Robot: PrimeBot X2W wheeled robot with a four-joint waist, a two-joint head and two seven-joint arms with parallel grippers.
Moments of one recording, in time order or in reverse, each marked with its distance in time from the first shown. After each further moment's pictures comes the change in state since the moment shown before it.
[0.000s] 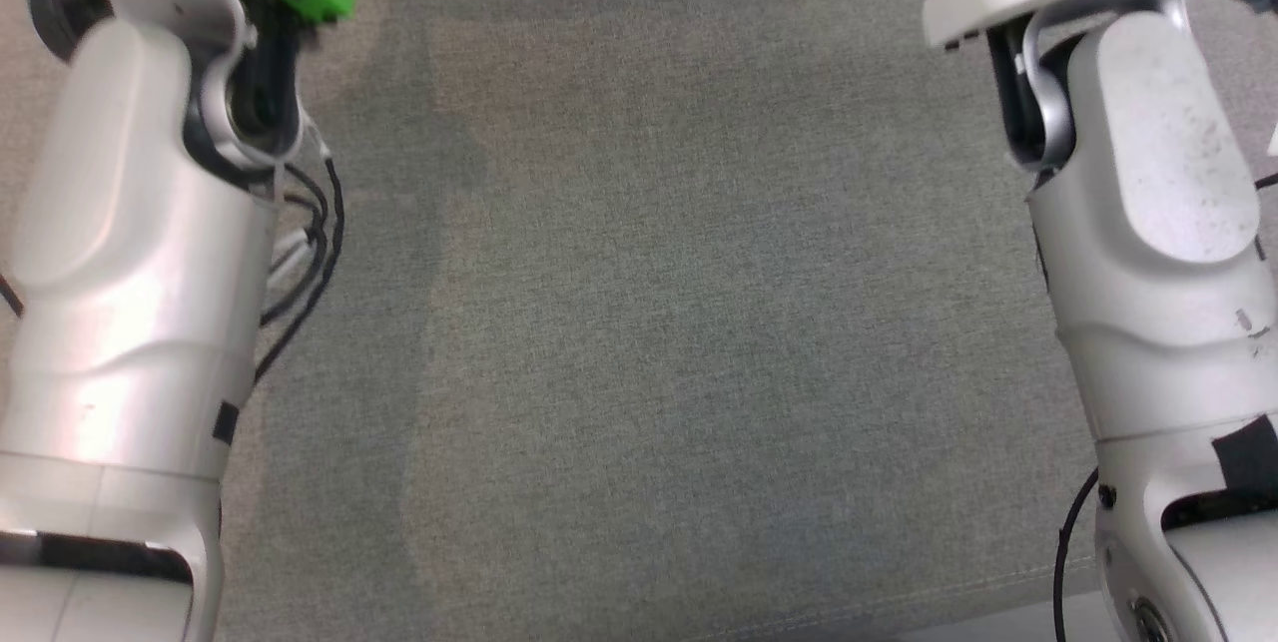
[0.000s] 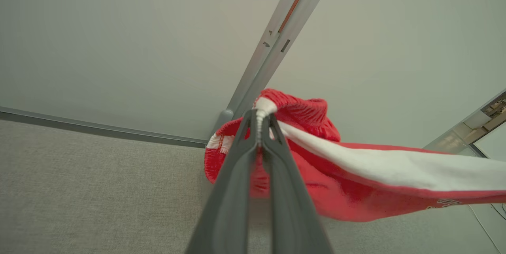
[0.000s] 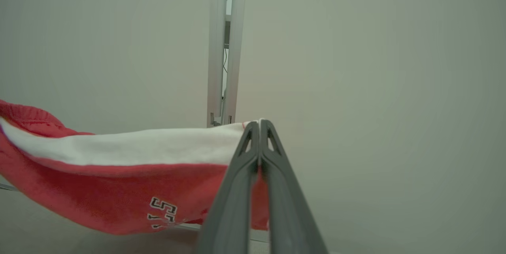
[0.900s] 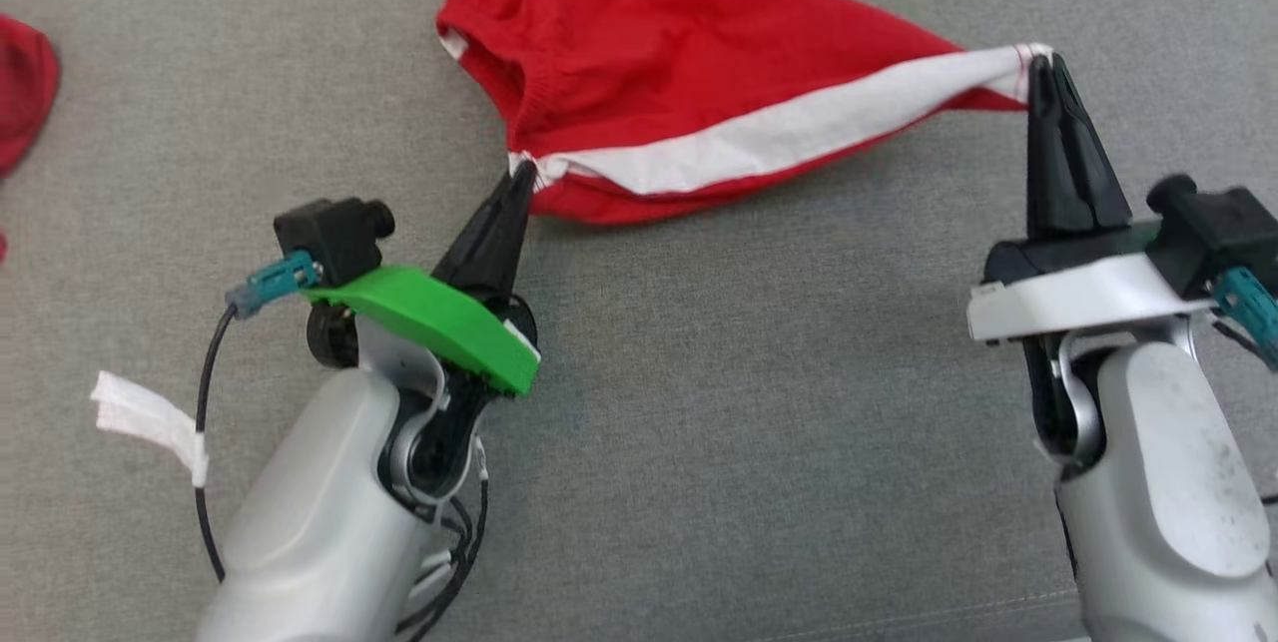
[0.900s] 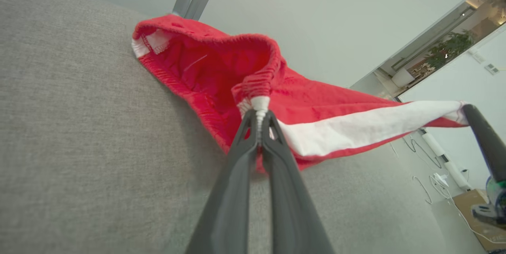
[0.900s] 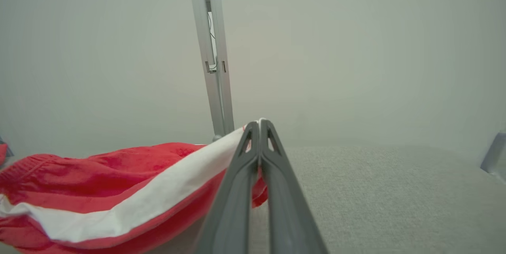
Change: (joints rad) left arm 0.490 -0.052 -0.157 -0.158 -0.067 -0.175 -0.108; right arm 0.560 0.015 -0.086 -0.355 0.075 0.000 -0.004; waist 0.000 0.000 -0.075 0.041
